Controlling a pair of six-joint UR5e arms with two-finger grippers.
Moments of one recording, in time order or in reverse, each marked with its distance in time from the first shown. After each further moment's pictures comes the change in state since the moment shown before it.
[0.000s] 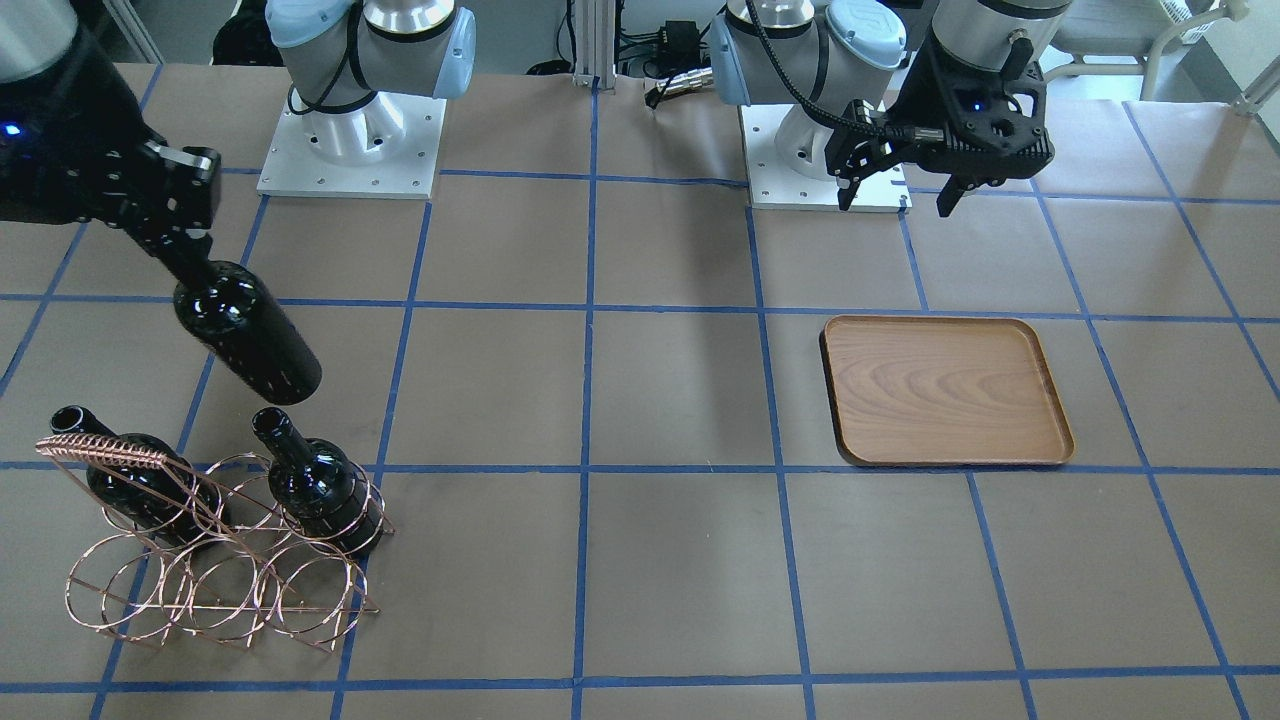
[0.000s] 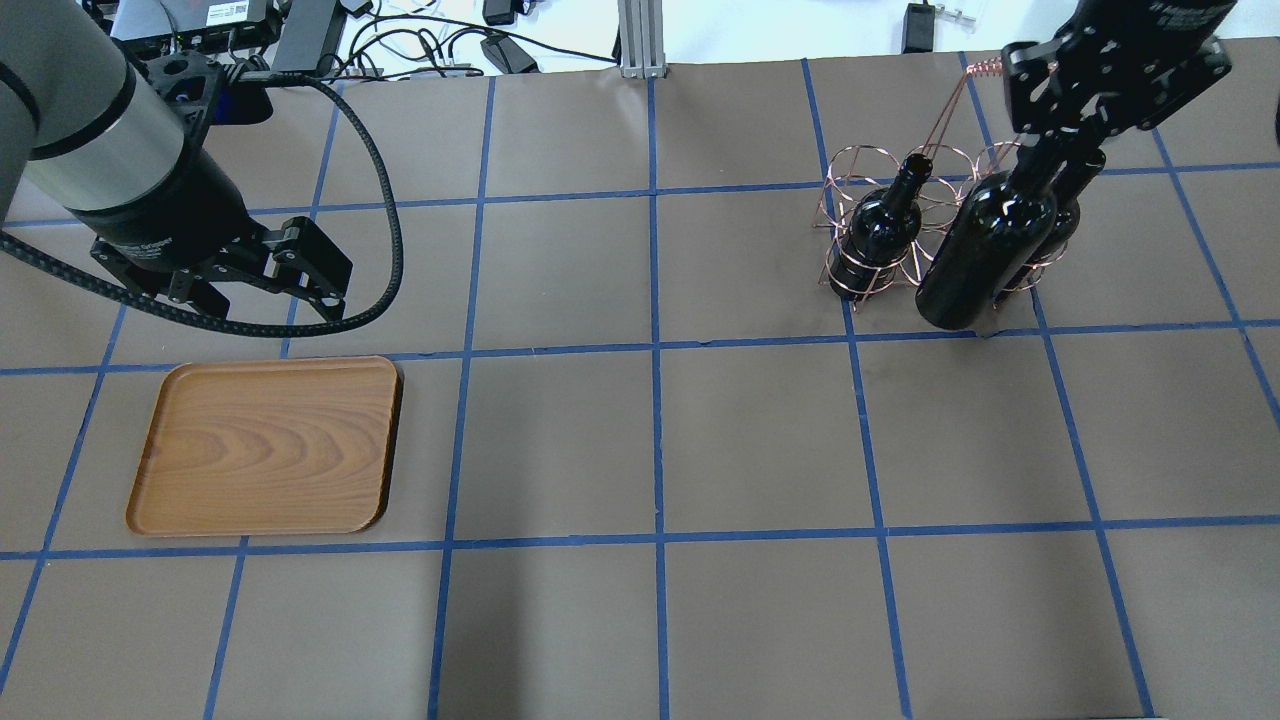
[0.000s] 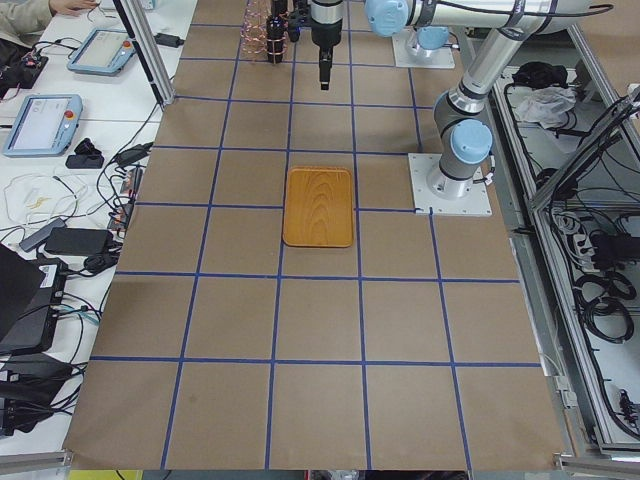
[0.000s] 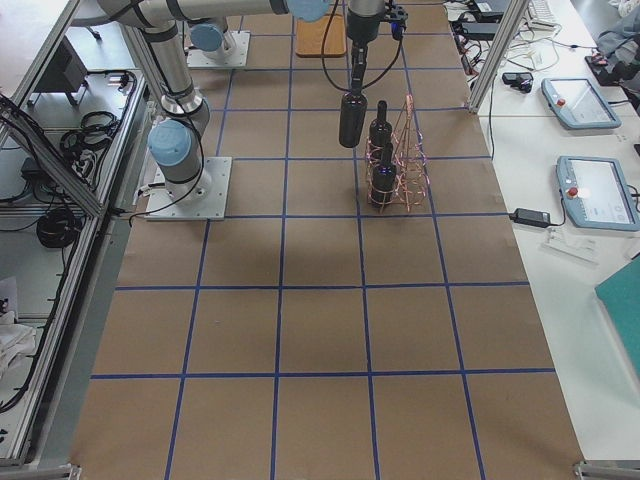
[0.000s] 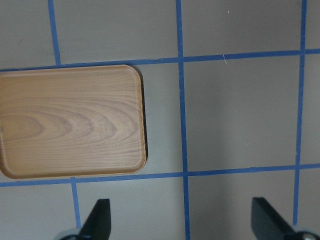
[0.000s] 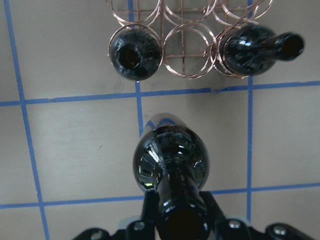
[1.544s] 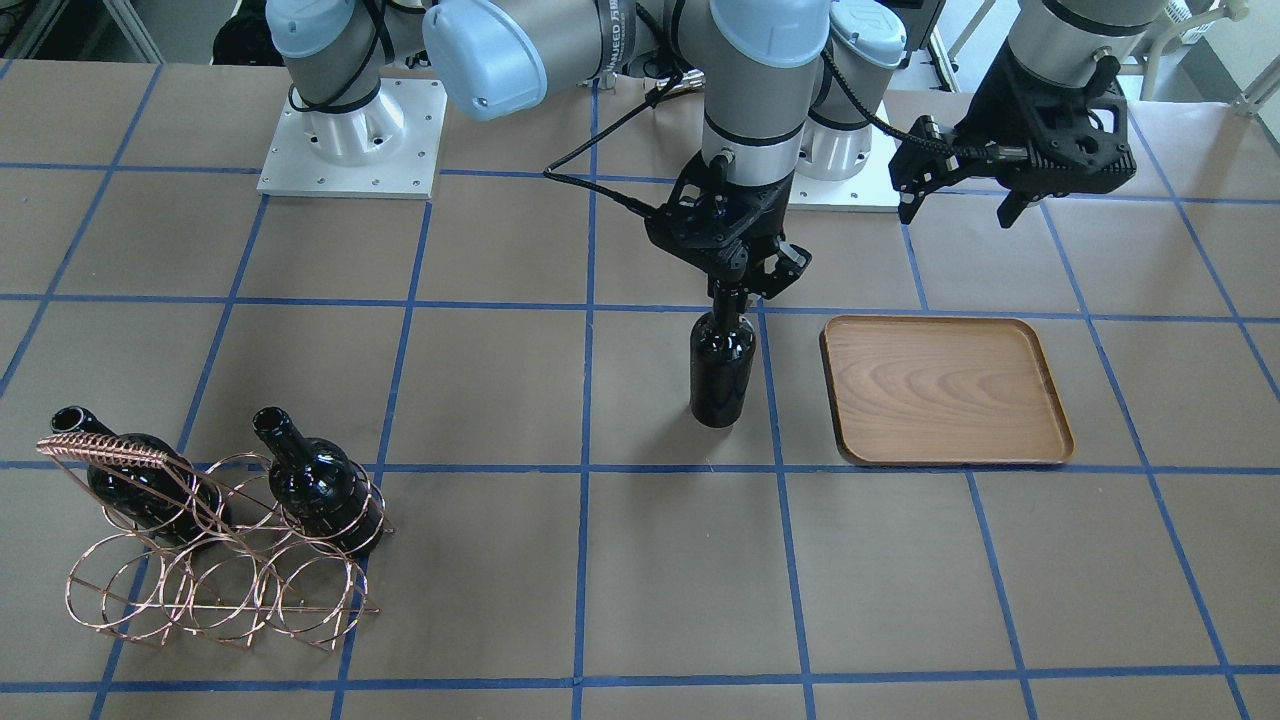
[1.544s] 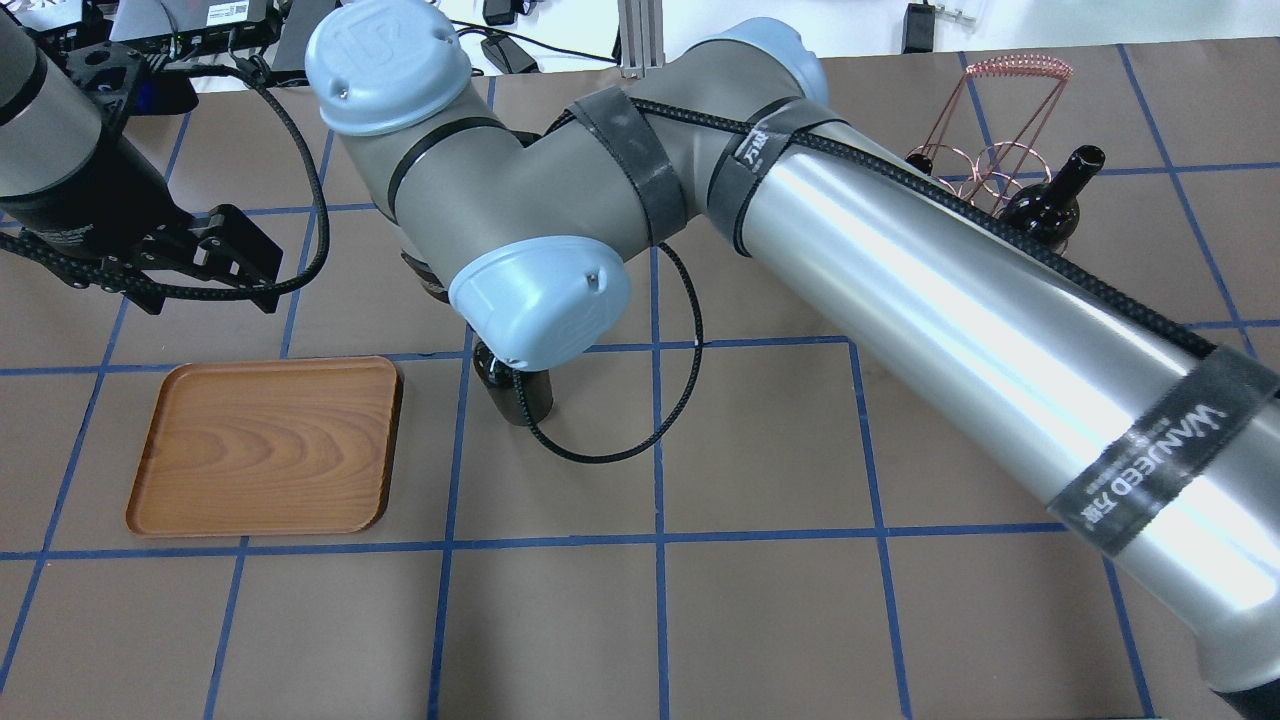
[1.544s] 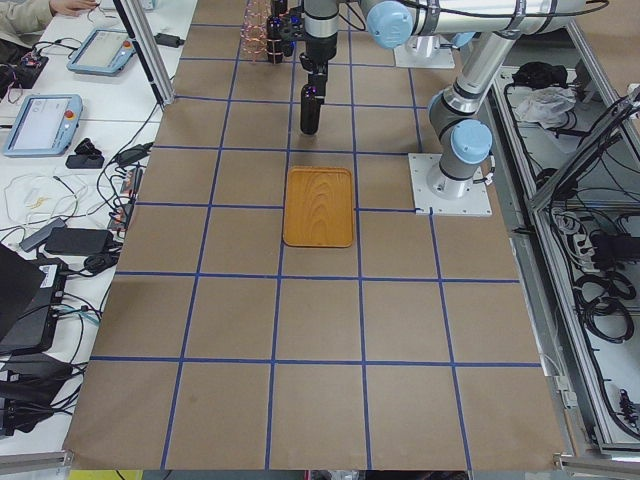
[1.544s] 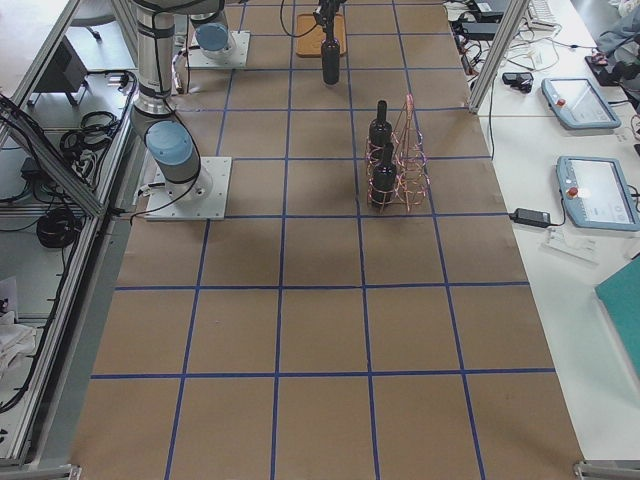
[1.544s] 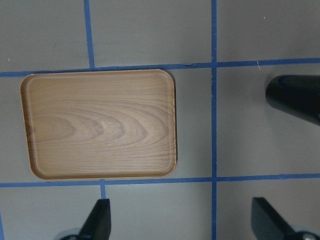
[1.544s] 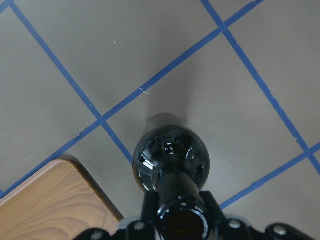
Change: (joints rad) left arm 0.113 -0.009 0.006 0.008 0.008 0.090; right arm 0.730 0.370 -0.104 -0.408 0.064 1.304
